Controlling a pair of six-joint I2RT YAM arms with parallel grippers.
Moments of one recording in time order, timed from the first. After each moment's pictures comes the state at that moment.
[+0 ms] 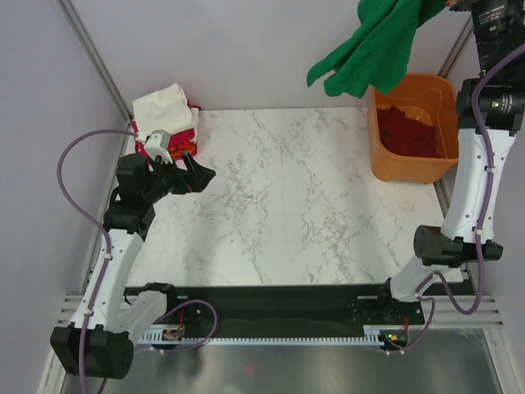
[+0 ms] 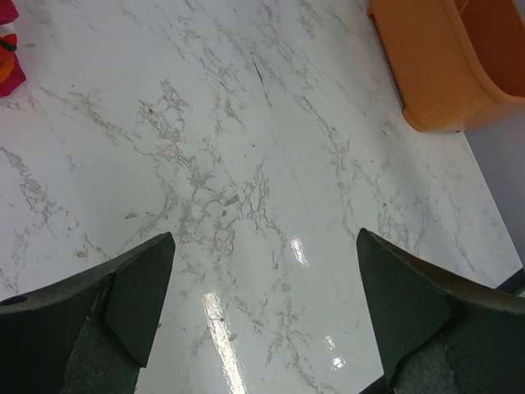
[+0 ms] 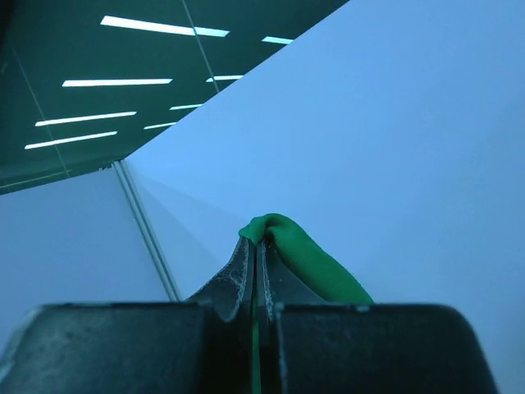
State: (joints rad) left arm -0.07 0.93 0.90 -0.31 0.44 -0.33; right arm -0.13 1.71 2.44 0.05 -0.36 0.81
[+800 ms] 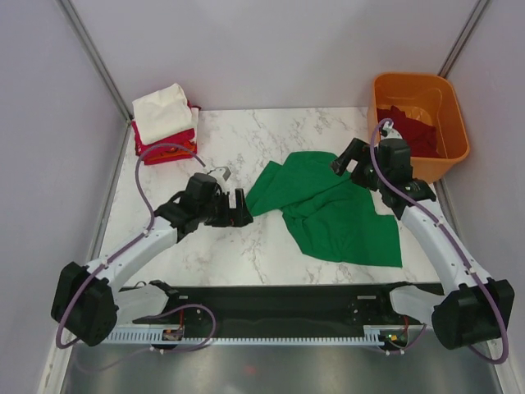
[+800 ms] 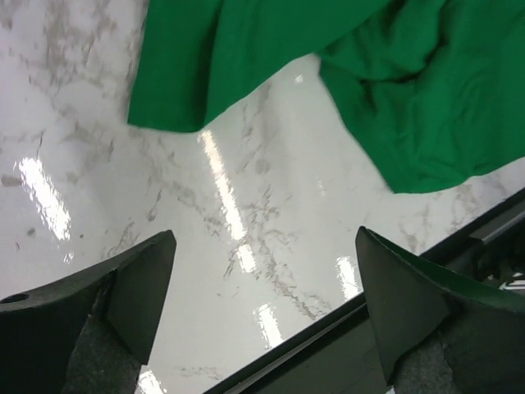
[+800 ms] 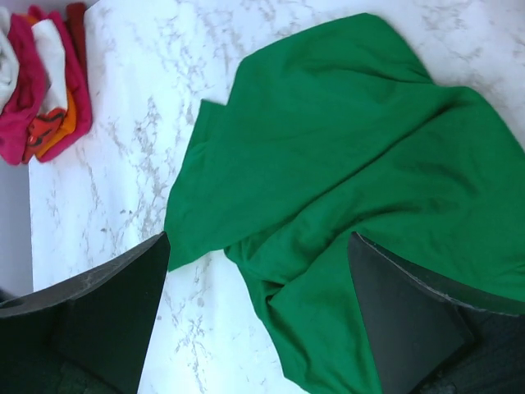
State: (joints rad) left arm -0.51 1.13 0.79 -0.38 0.20 -0.45; right arm 0.17 1.17 1.00 -0.39 -0.11 0.63
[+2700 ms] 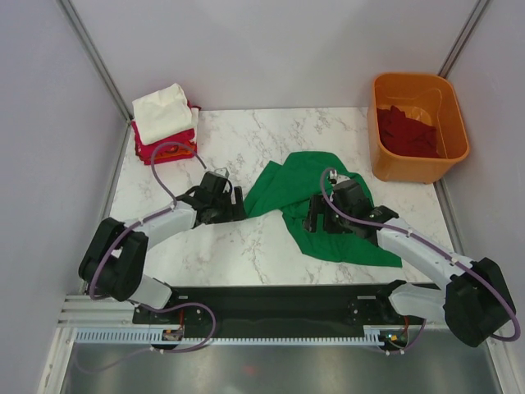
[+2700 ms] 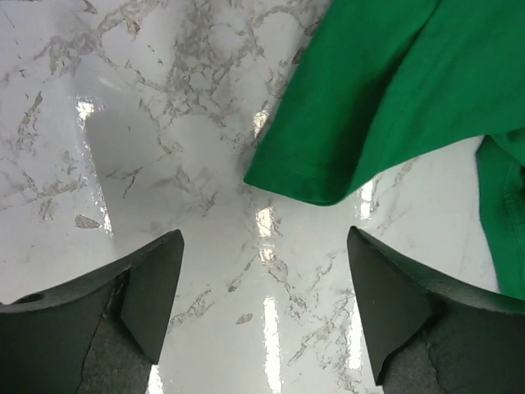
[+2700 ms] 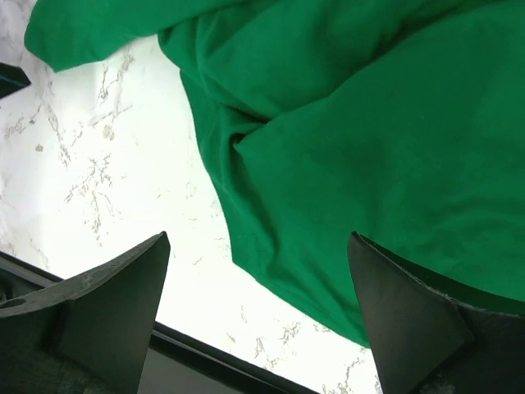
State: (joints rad) left arm -0.48 1.46 0.76 -0.23 0.01 -0.52; right arm 0.53 1.18 0.69 -0.36 -0.10 0.54
